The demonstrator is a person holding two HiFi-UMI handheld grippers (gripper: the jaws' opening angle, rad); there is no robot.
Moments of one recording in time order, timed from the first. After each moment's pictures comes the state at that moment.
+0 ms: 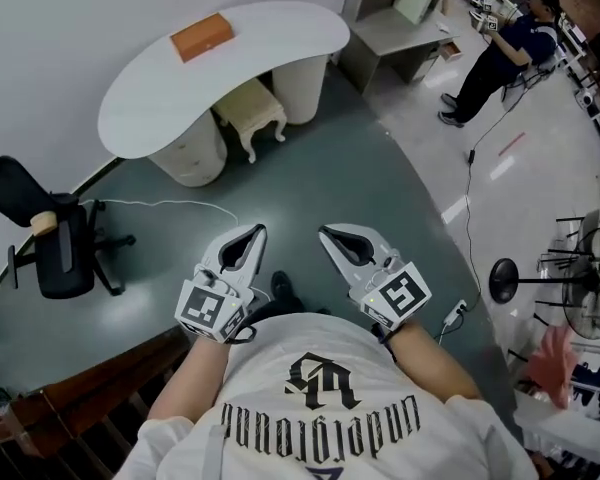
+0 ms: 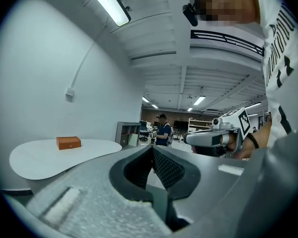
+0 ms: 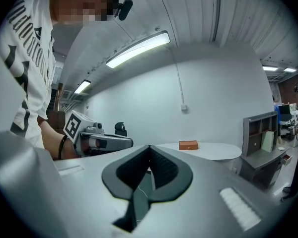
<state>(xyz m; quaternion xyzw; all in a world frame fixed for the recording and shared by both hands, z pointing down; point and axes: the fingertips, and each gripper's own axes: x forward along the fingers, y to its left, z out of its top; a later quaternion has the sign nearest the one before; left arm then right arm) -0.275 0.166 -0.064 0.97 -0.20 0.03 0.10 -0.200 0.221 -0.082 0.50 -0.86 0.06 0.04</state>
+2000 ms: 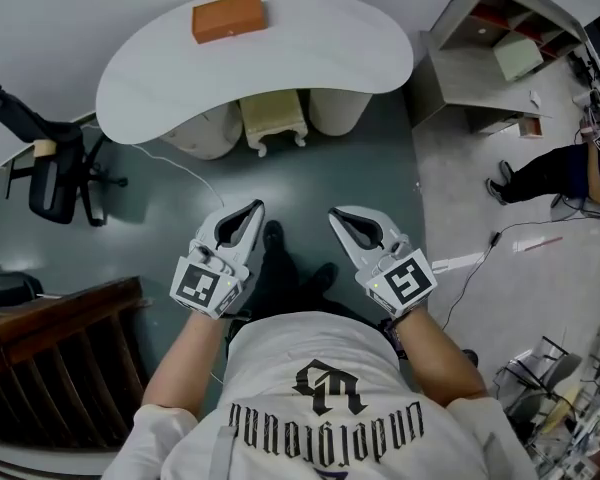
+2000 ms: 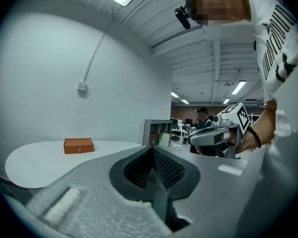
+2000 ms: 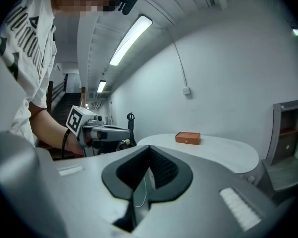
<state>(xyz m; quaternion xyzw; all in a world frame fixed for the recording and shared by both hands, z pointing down) -0.025 -0.088 0.008 0.92 -0.39 0.05 0.10 0.083 -0.061 0.011 0.33 -0.94 0.09 0.09</state>
